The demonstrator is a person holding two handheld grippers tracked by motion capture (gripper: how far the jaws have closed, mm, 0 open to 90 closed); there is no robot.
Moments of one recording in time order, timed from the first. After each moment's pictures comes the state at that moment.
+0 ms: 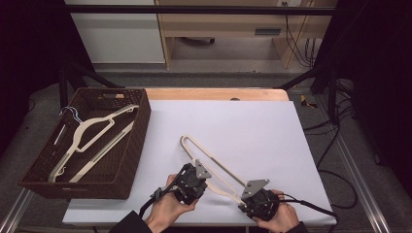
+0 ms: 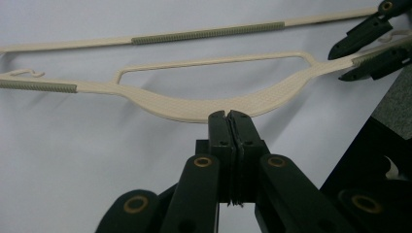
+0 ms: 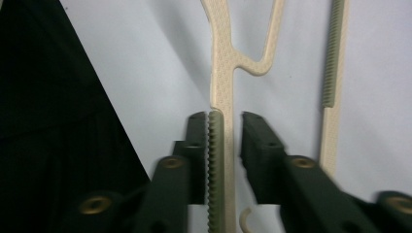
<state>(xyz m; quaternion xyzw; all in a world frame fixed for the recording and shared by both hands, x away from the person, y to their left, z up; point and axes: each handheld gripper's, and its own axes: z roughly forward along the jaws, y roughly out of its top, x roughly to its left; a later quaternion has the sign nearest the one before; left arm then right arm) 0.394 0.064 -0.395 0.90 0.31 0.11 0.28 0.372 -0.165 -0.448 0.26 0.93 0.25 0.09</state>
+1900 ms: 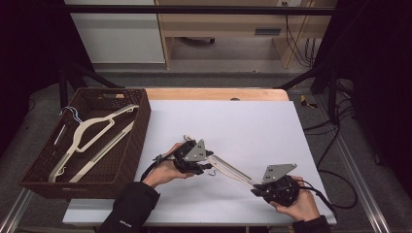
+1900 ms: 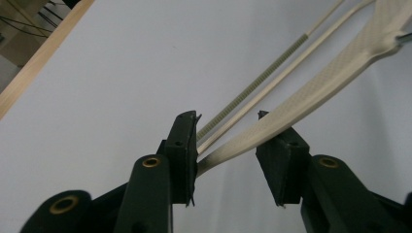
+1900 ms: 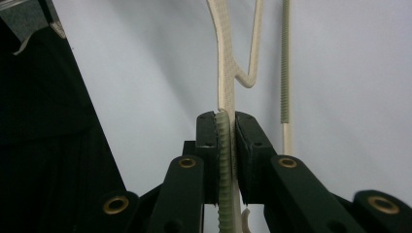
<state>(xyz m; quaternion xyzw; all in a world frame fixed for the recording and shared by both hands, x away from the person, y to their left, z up) 0.493 0.080 -0.423 0.90 0.02 0.16 0.39 0.393 -0.211 -0.412 0.25 0.91 0.32 0.10</state>
